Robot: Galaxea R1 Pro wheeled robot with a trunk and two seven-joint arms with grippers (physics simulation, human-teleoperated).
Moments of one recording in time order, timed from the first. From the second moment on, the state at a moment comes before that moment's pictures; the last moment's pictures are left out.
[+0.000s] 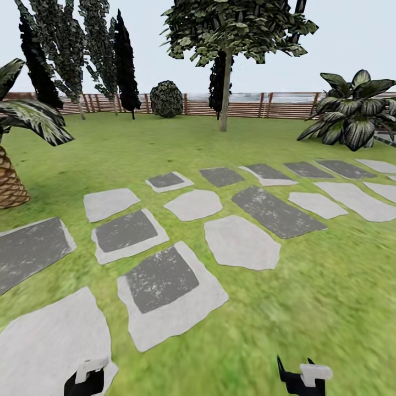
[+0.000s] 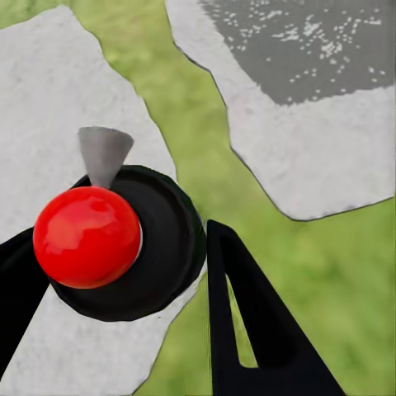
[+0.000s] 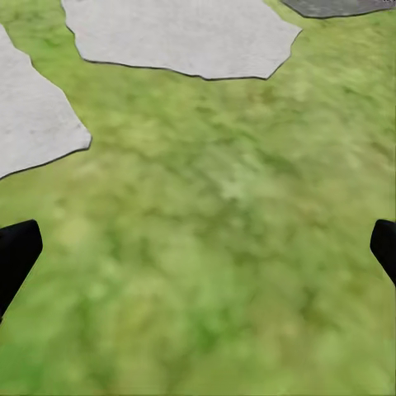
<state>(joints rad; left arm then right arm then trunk) -0.34 0.13 0.07 -0.26 0.12 -0.40 0.03 -0.30 -0.11 -0.08 -0.26 0.01 -0.68 0.00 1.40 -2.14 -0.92</state>
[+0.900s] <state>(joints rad) -0.34 0.13 0.07 -0.26 0.12 -0.40 0.03 -0.30 -0.10 -0.08 -0.26 0.01 -0.68 0.00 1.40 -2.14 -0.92</state>
